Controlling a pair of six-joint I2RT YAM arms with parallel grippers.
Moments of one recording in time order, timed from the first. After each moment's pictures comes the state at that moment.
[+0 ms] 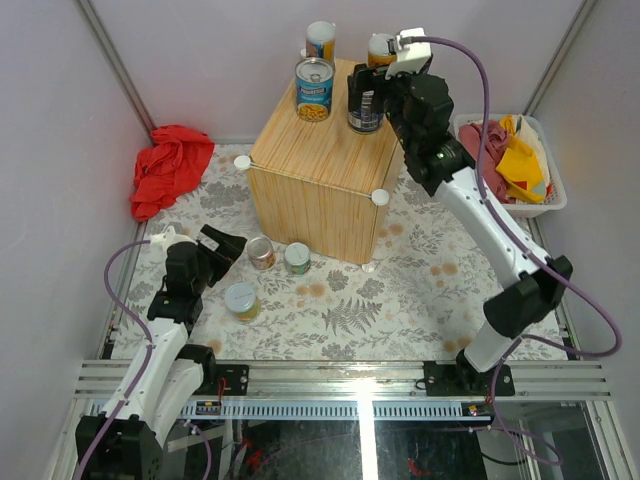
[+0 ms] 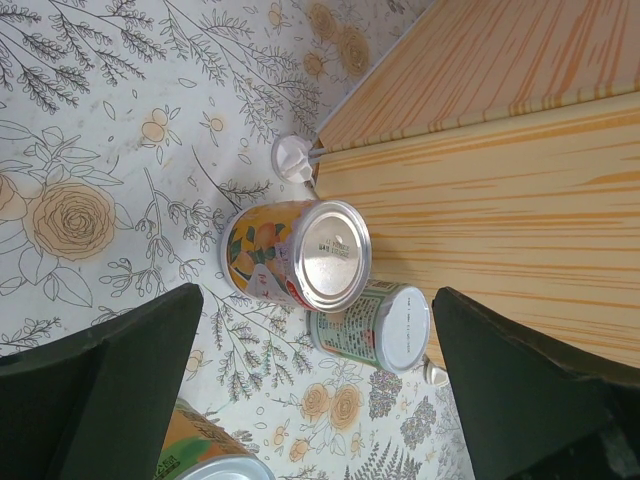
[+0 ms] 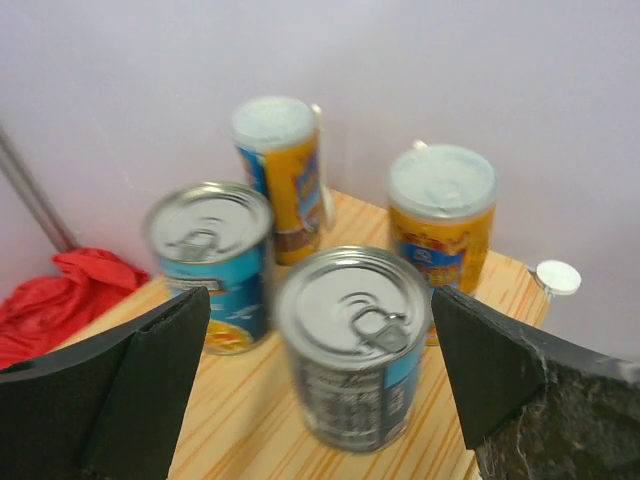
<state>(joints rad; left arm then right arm) -0.07 0.72 0.38 -0.13 0.04 -0.92 0.51 1.71 1.84 0.00 0.20 0.02</state>
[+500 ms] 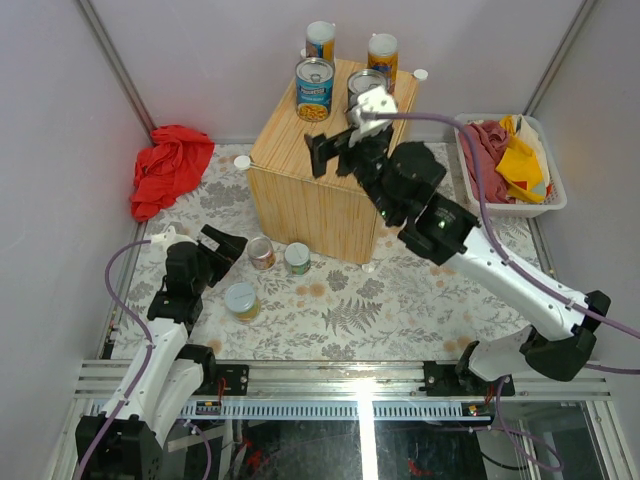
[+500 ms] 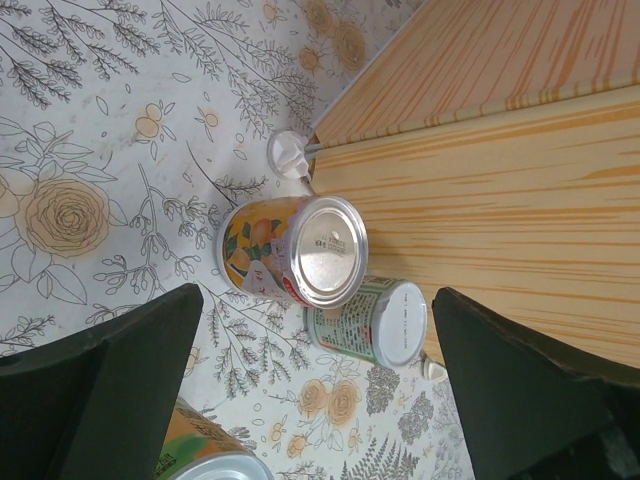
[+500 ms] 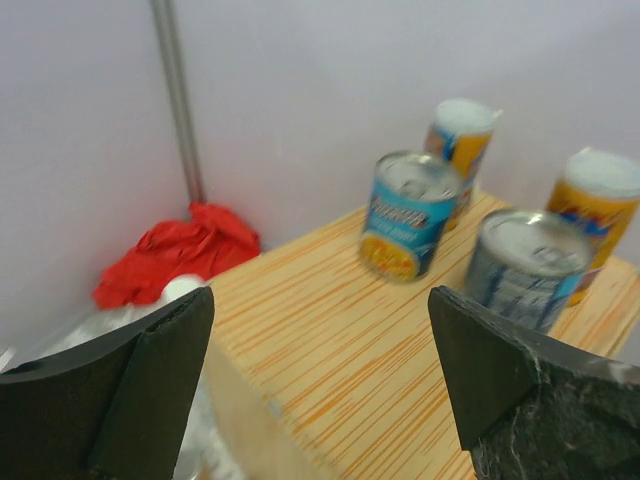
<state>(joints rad) -0.07 0.72 0.38 -0.13 0.05 -0.92 0.91 1.41 1.64 -0.01 0.39 -0.13</state>
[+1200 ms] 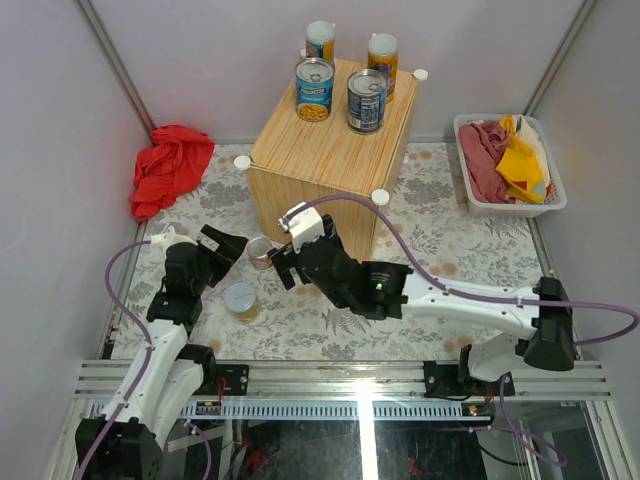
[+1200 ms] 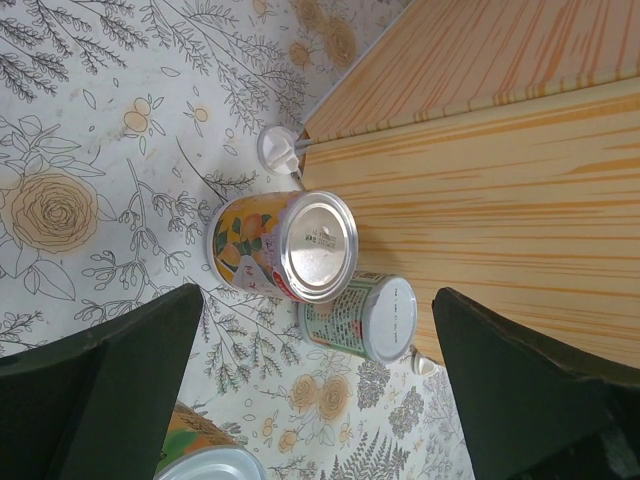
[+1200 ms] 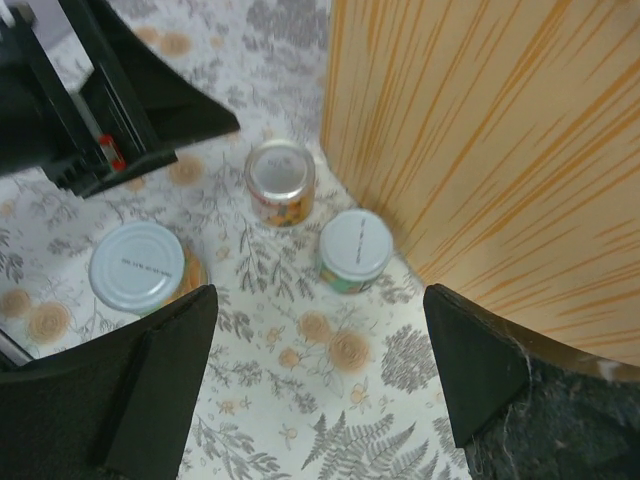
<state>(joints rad) -0.07 0.70 0.38 -0.13 0.07 -0.94 1.29 1.44 1.29 -0.25 0.63 0.20</state>
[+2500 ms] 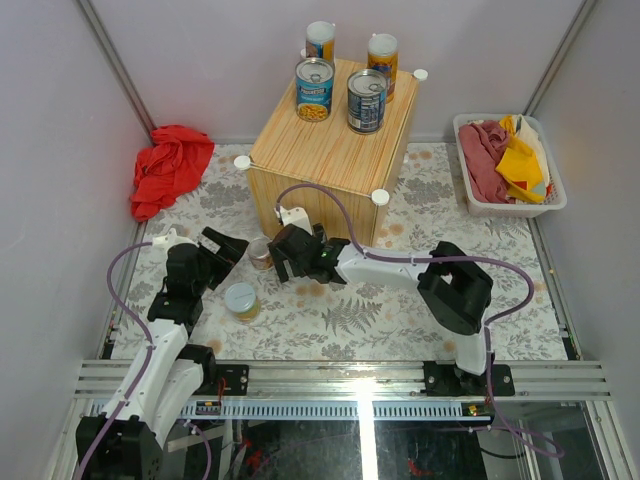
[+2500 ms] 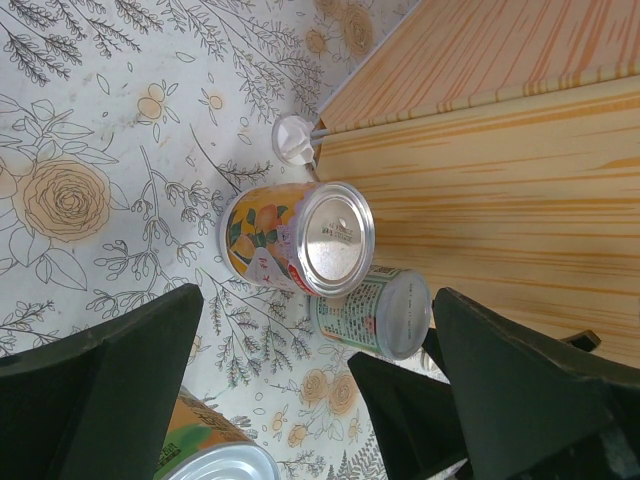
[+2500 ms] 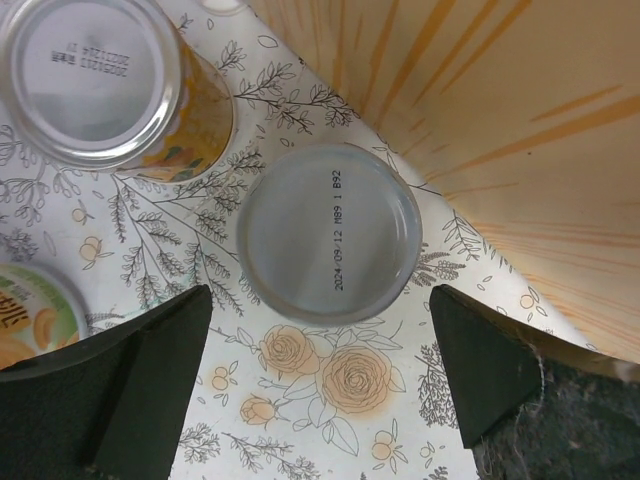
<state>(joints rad) -0.07 0.72 0.37 -0.14 0.07 -0.94 1.06 1.93 1.38 -0.32 0.40 0.48</state>
